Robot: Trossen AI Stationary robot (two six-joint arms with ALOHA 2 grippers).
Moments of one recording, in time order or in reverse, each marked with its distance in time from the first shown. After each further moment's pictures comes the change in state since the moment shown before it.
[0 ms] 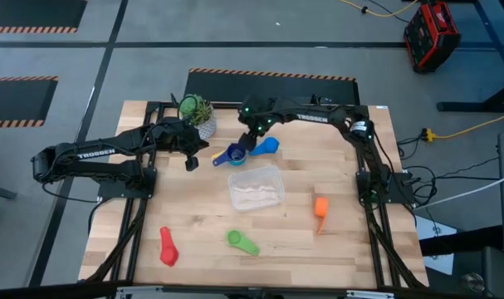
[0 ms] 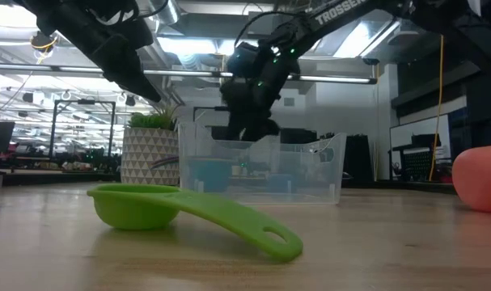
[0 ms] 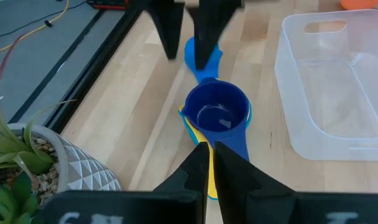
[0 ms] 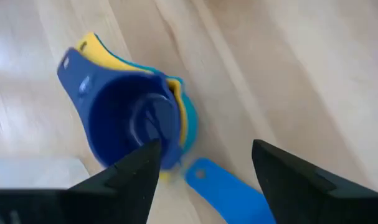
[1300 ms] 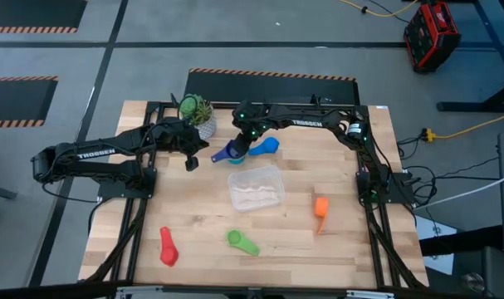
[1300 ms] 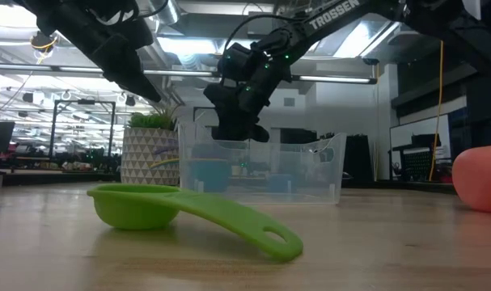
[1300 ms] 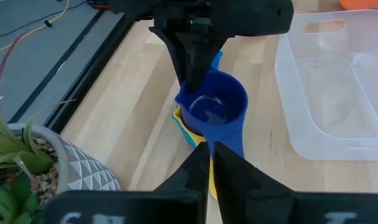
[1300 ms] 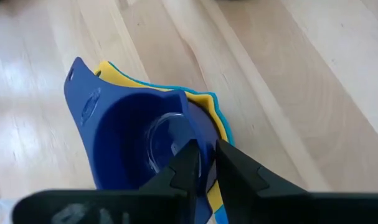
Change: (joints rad) left arm 0.000 0.000 0.000 -0.001 0.000 0.000; right arm 0.050 0.057 0.000 0.139 0.000 0.105
